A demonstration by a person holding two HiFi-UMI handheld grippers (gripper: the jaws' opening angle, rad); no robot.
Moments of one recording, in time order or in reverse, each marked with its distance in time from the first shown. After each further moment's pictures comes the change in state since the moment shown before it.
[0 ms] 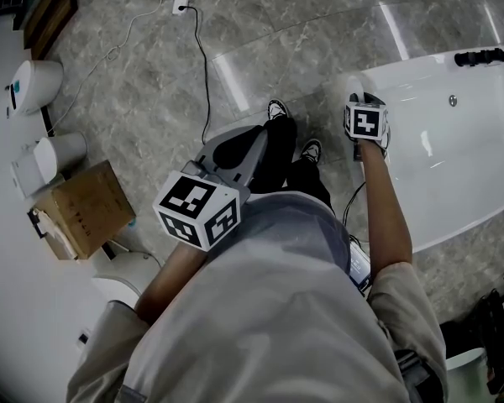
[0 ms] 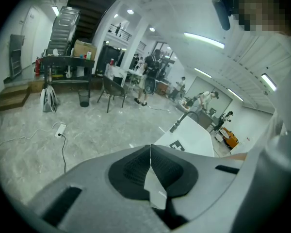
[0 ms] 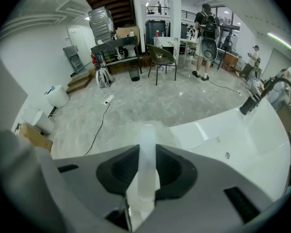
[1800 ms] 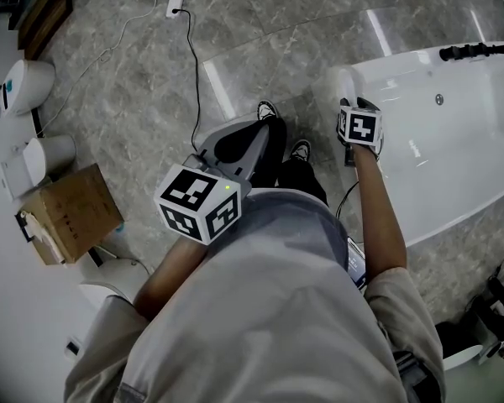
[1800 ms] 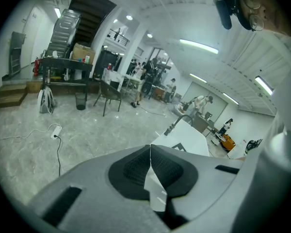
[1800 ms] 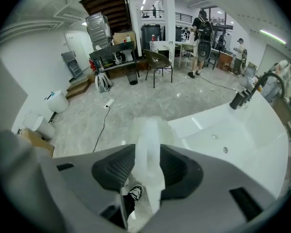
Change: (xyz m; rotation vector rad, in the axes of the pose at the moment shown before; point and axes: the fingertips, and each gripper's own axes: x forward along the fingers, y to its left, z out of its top) left arm -0.025 -0.027 -0.012 0.007 -0.068 -0.045; right arm -0.054 0.008 -0.021 0.070 -0.032 -0.027
